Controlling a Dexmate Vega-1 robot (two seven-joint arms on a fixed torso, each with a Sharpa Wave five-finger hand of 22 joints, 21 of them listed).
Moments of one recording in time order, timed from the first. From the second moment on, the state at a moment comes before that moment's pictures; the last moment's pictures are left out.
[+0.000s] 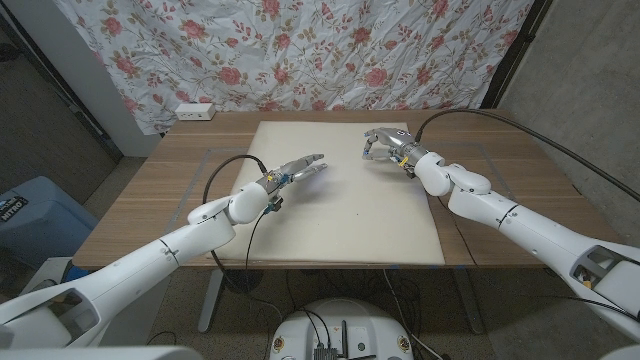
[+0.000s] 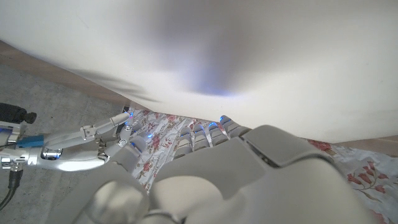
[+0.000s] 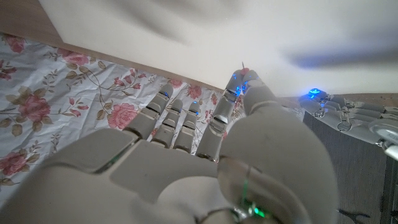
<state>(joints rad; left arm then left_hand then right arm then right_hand) 0.78 0.77 0.71 -1.74 0.26 0.11 0.06 -0.01 0.06 0.62 0.20 0.20 -0.02 -0.05 0.18 0.17 -0.05 -0.06 0.18 0.17 -0.09 -0.03 0.18 0.18 -0.11 -0.04 0.19 0.17 -0.58 -0.68 -0.77 -1.51 -0.55 -0.04 -0.12 0.95 0.04 0.44 -0.16 0.17 0.99 -0.19 0.65 0.24 0.35 -0.07 0.21 0.19 0.18 -0.04 0.32 0.28 0.42 -0.05 0.20 0.17</state>
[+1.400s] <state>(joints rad) 0.76 0.72 0.78 -1.69 0.41 0.13 0.00 -0.02 0.06 0.56 0.20 0.20 -0.06 -0.06 0.17 0.17 -0.07 -0.07 0.18 0.17 -0.11 -0.04 0.18 0.18 -0.17 -0.03 0.18 0.18 -0.63 -0.62 -0.75 -1.47 -0.42 -0.09 -0.25 0.95 0.04 0.43 -0.17 0.17 0.99 -0.19 0.65 0.24 0.34 -0.06 0.20 0.19 0.12 -0.03 0.30 0.28 0.32 -0.01 0.17 0.17</state>
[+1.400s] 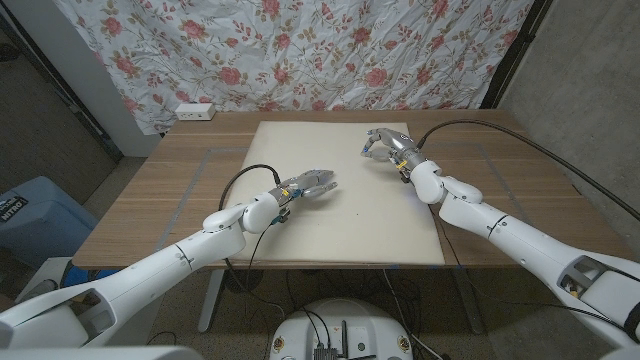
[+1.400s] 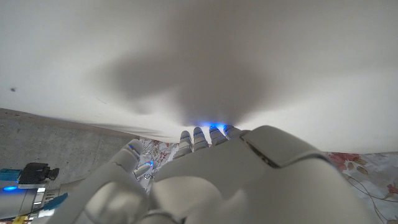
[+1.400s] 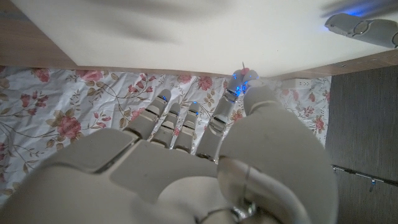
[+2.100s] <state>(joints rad) 0.75 0.71 0.80 -1.67 0.43 0.14 -0.02 -0.02 0.06 0.54 0.20 0.20 -0.07 -0.06 0.17 0.17 -0.08 -0.08 0.18 0.17 -0.12 -0.03 0.18 0.18 -0.18 -0.03 0.19 0.18 -0.66 -0.58 -0.74 -1.46 -0.36 -0.13 -0.32 0.95 0.04 0.43 -0.17 0.17 1.00 -0.18 0.65 0.23 0.33 -0.06 0.20 0.19 0.10 -0.04 0.29 0.28 0.29 -0.01 0.17 0.17</state>
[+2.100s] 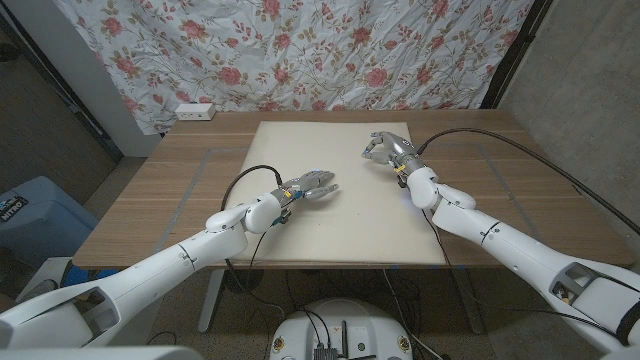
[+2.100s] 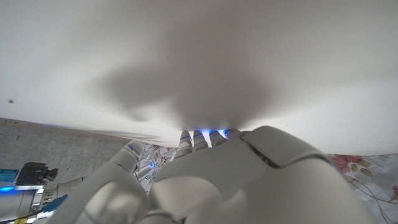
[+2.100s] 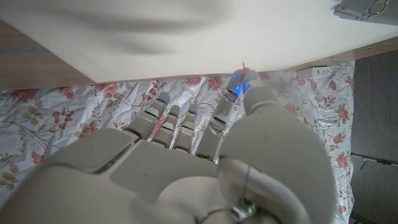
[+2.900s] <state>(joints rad) 0.75 0.71 0.81 -1.68 0.44 0.14 -0.01 -0.02 0.06 0.53 0.20 0.20 -0.07 -0.06 0.18 0.17 -0.08 -0.08 0.18 0.17 -0.12 -0.03 0.18 0.18 -0.18 -0.03 0.19 0.18 -0.69 -0.56 -0.75 -1.42 -0.36 -0.11 -0.42 0.95 0.04 0.42 -0.17 0.17 1.00 -0.18 0.64 0.23 0.34 -0.07 0.20 0.19 0.10 -0.04 0.29 0.27 0.29 -0.01 0.18 0.17</state>
